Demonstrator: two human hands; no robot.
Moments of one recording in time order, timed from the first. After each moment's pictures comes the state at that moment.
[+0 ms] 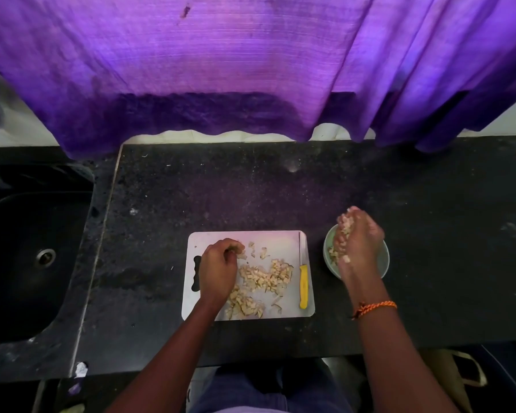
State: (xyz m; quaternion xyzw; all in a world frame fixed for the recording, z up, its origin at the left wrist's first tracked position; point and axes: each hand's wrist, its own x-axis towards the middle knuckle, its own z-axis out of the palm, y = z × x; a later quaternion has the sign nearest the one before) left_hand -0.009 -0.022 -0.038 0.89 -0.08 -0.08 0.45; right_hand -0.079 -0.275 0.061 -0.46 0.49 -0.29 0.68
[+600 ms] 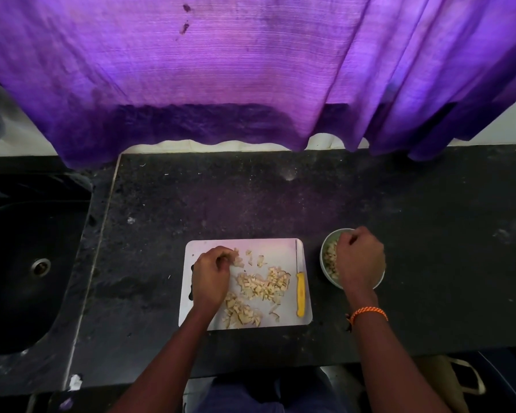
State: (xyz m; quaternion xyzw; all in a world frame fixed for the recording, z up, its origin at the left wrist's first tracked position) left_hand -0.003 -0.013 -0.044 0.88 -0.06 -0.09 0.45; right_hand -0.099 -0.293 0.034 -0.83 0.50 -0.15 0.20
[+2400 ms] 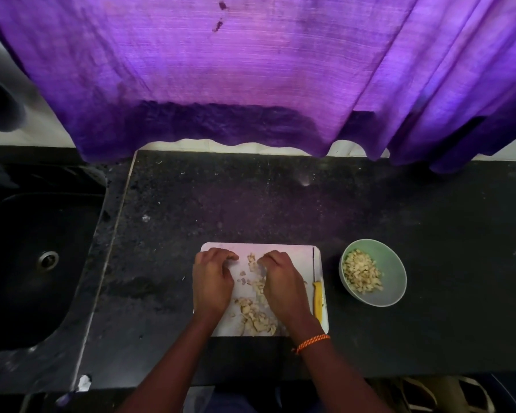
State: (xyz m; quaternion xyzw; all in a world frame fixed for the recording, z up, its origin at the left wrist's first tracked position) left_hand 0.009 0.015 -0.050 0.92 -0.10 -0.01 0.38; right_hand -0.062 -0.142 -0.020 -0.96 0.14 -0.01 0.23
